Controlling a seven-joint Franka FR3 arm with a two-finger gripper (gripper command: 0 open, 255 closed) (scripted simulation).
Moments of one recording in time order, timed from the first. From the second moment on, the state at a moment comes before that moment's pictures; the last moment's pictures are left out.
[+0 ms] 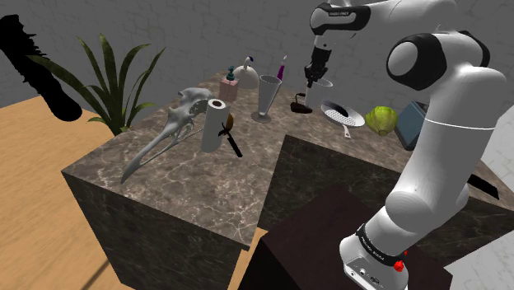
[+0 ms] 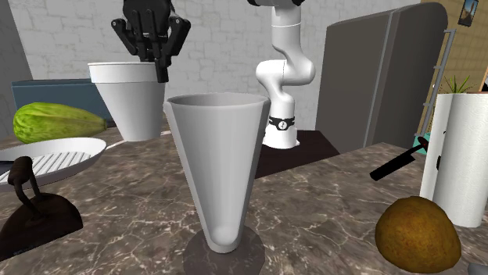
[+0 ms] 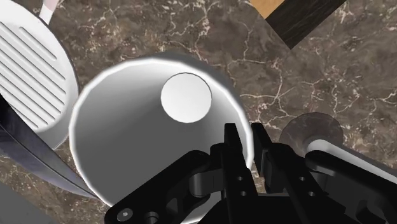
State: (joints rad) arm -0.20 0.36 -0.28 -1.41 0.06 1.72 -0.30
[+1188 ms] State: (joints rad) arm -0.23 0.41 -0.28 -1.10 0.08 1.46 -0.32
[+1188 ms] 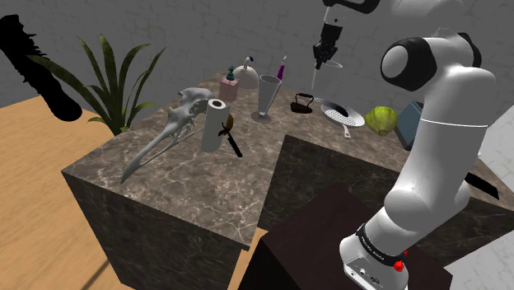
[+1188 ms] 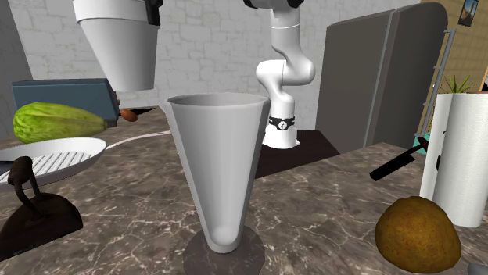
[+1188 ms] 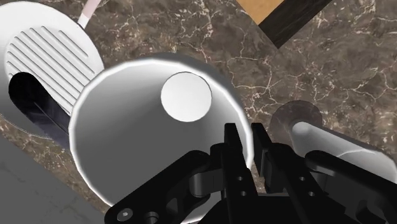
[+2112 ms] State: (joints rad) arm -0.39 0.27 -0.38 -1.31 0.05 1.54 -0.59
